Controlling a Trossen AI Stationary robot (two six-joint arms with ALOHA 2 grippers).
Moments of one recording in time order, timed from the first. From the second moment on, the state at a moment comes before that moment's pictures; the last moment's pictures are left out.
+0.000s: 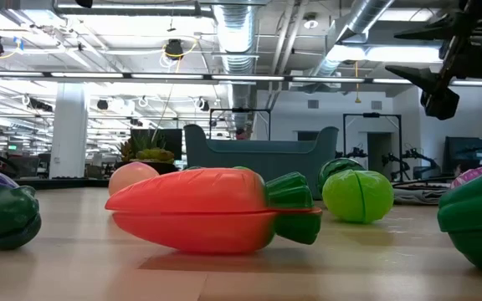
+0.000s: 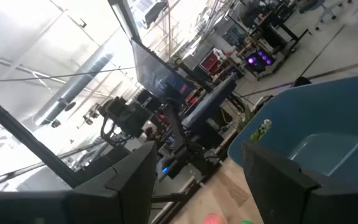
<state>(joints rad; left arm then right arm) -0.45 0.61 0.63 0.01 -0.72 0.04 0.04 0.01 0.01 0.22 0.29 0.76</state>
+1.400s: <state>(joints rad) -0.45 0.99 0.62 -0.38 -0.43 -0.26 0.24 0.77 0.55 0.06 0.24 0.38</state>
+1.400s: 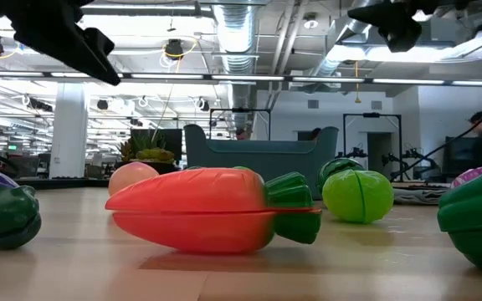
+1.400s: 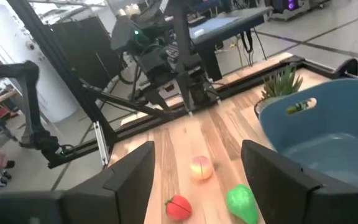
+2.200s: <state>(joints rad) -0.32 1.27 0.73 -0.35 -0.32 -0.07 0.24 0.77 0.55 0.00 0.24 0.40</state>
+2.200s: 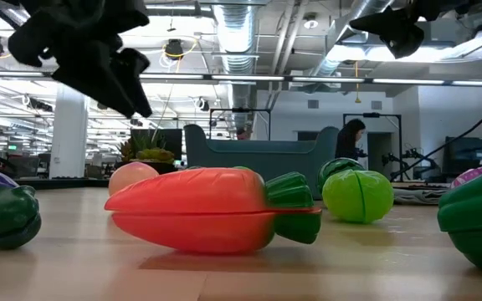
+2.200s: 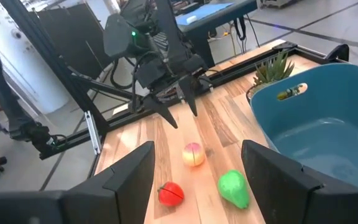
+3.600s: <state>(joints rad) -0.19 1.60 0.82 -0.32 -0.01 -0.08 0.24 0.77 0.55 -0.02 0.24 0.41</state>
